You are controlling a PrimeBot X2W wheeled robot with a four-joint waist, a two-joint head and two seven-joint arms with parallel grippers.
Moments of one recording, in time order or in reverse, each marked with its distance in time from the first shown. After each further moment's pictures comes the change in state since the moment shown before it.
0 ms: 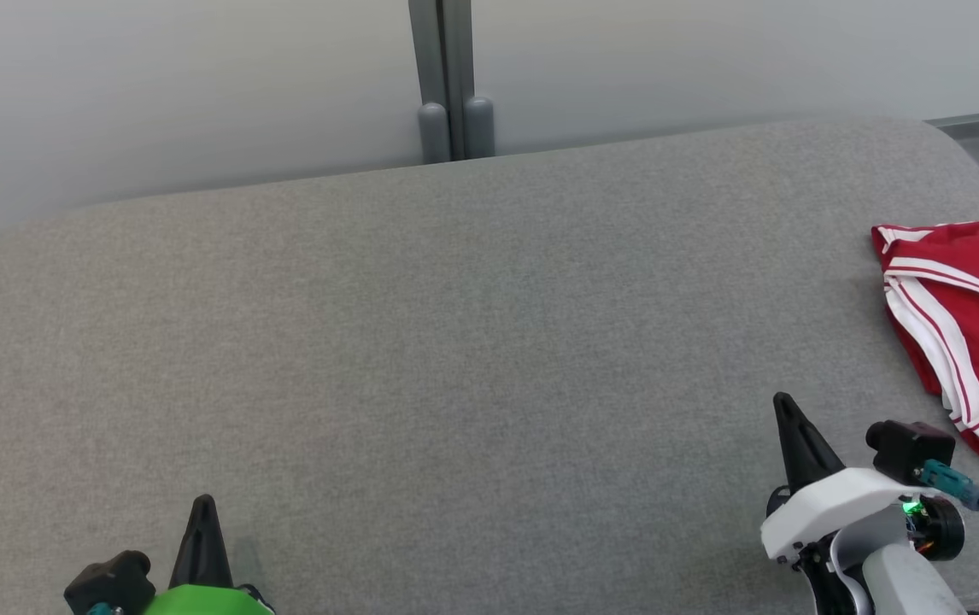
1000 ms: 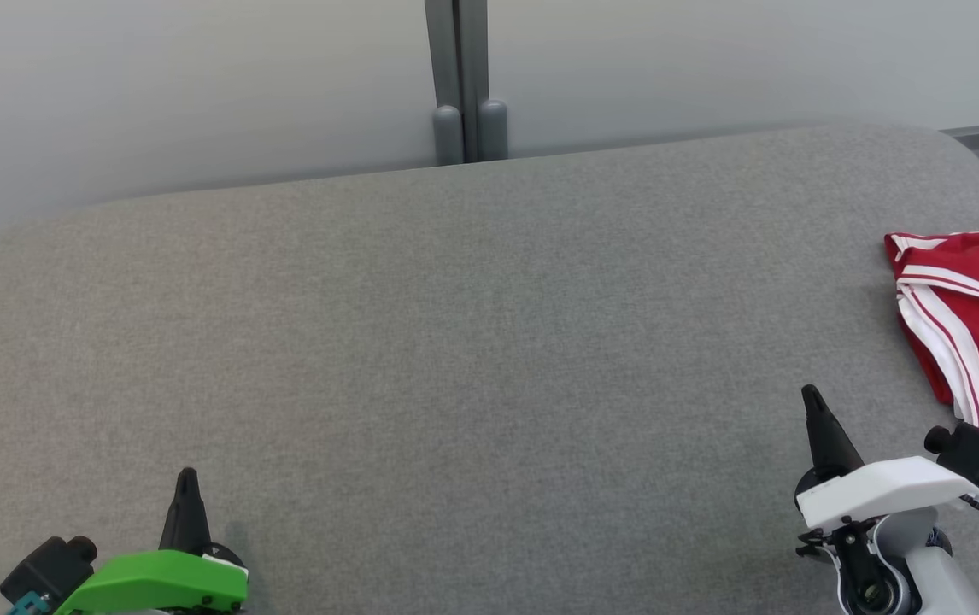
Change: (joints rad) left arm -0.047 0.001 0.040 -0.050 -0.439 -0.021 0.119; right arm 0.025 -0.002 -0.038 -0.089 0.463 0.000 0.114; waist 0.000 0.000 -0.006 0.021
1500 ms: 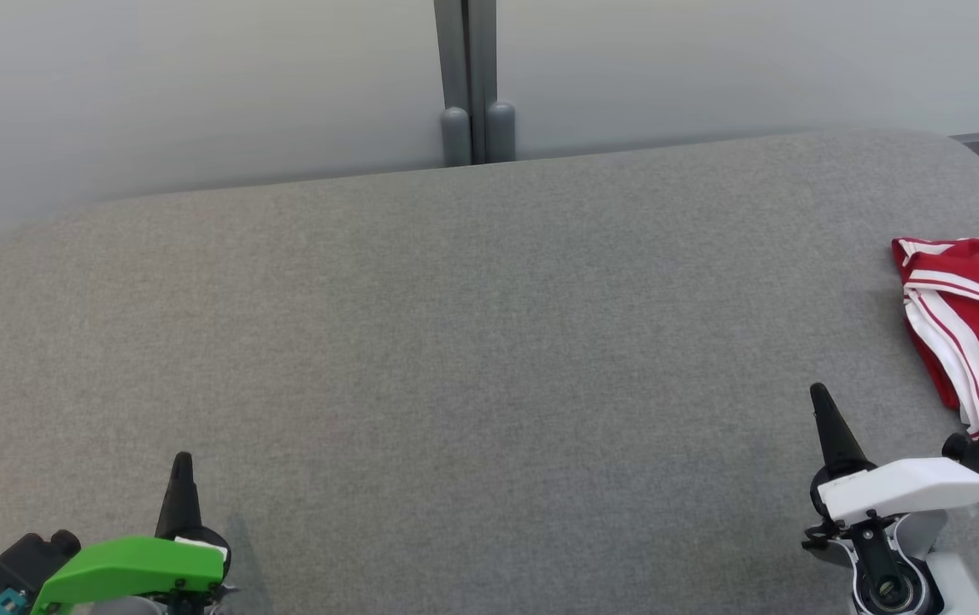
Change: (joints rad) left arm -0.022 0.000 0.022 -0.021 -0.193 -0.012 0.054; right arm 0.013 -0.001 -0.017 -0.037 0.202 0.000 0.053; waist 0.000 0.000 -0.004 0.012
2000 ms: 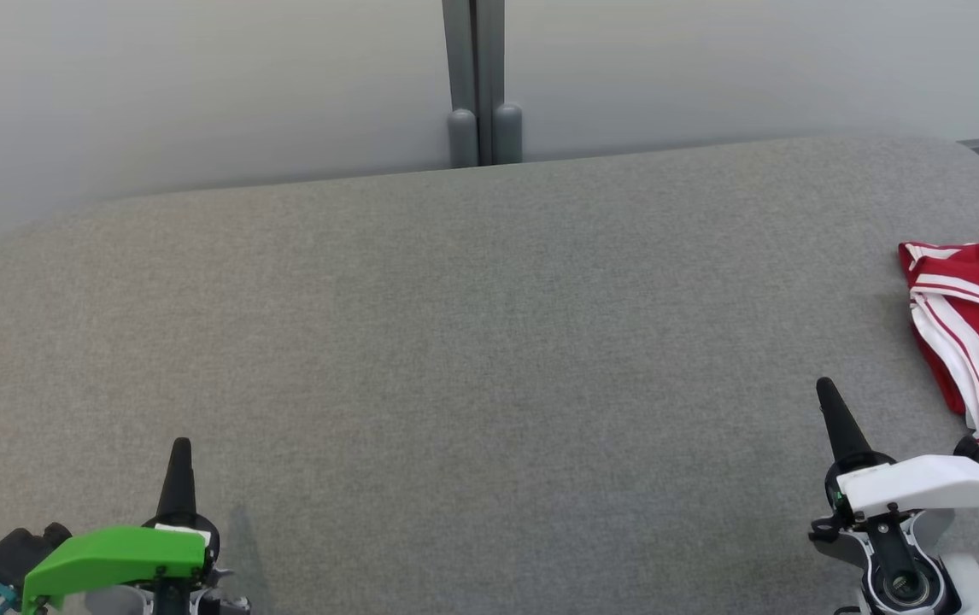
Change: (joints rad) left arm -0.018 0.001 0.014 -0.013 -0.146 -0.009 0.040; right arm 0.005 -0.002 -0.016 -0.029 0.157 0.000 0.041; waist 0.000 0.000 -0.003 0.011
